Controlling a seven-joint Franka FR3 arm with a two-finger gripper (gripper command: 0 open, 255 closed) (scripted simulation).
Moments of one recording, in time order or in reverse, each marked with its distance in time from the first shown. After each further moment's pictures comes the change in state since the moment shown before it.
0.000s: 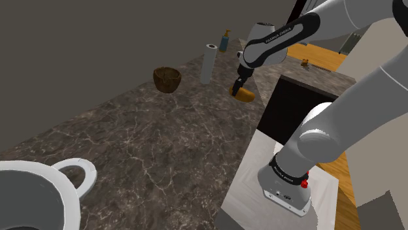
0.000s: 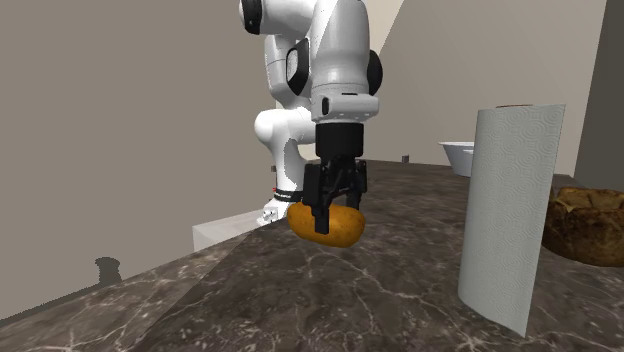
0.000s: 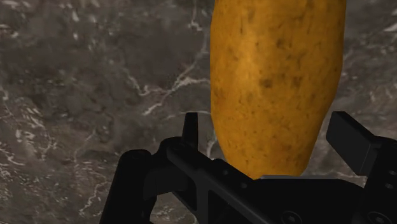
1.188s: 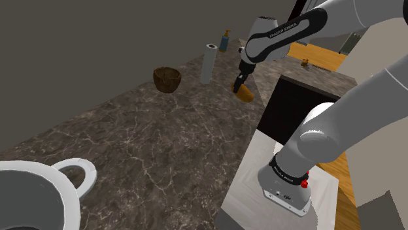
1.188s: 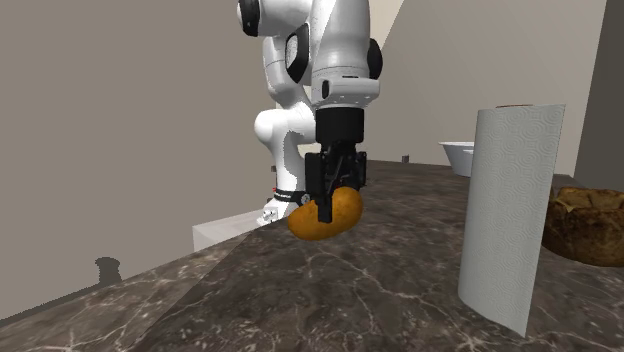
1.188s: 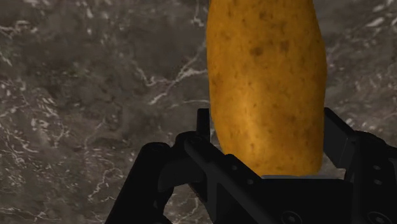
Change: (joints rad) arm -0.007 -0.047 0.014 0.022 -0.012 -0.067 0.010
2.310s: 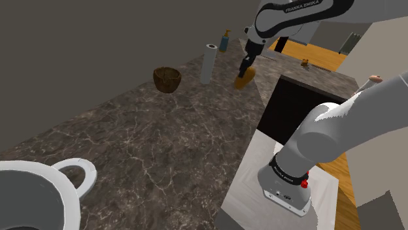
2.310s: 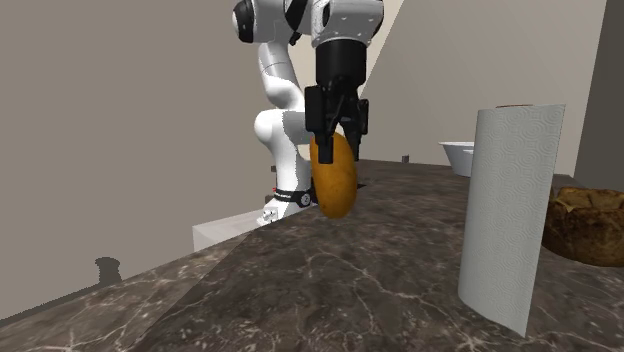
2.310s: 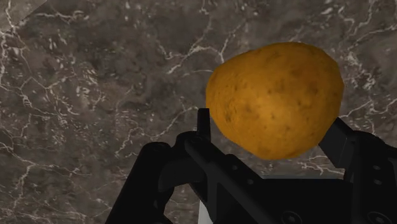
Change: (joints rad) arm -0.009 -0.136 0.051 0.131 -0.008 -0.263 0.015
